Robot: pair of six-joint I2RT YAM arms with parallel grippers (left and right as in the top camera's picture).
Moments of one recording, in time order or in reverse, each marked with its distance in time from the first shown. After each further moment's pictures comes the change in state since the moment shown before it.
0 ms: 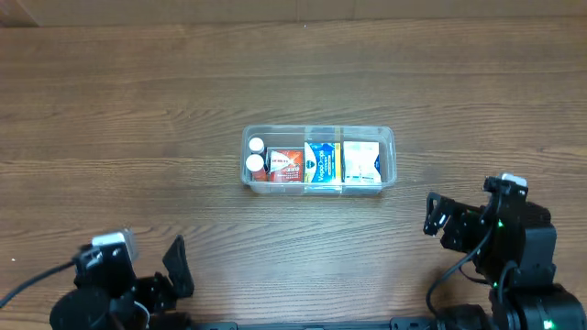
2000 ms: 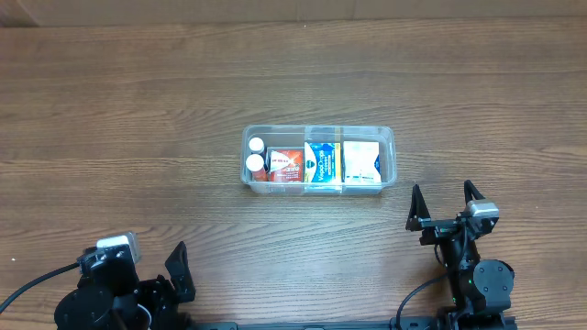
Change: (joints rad) left arm 0.000 -0.003 -0.010 -0.035 0.000 0.000; right arm 0.002 -0.569 -0.791 0.939 -0.032 -0.248
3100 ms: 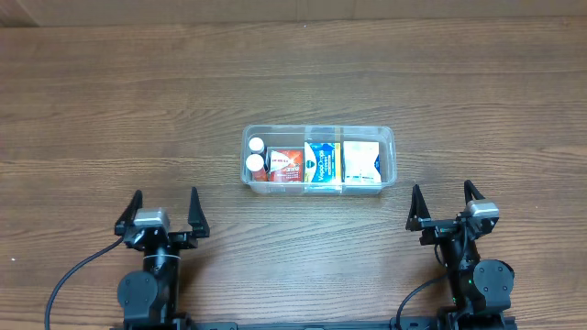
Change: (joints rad) left arm 0.000 -0.325 -0.950 1.216 -0.012 0.121; right arm 0.000 0.000 0.000 0.000 0.001 0.000
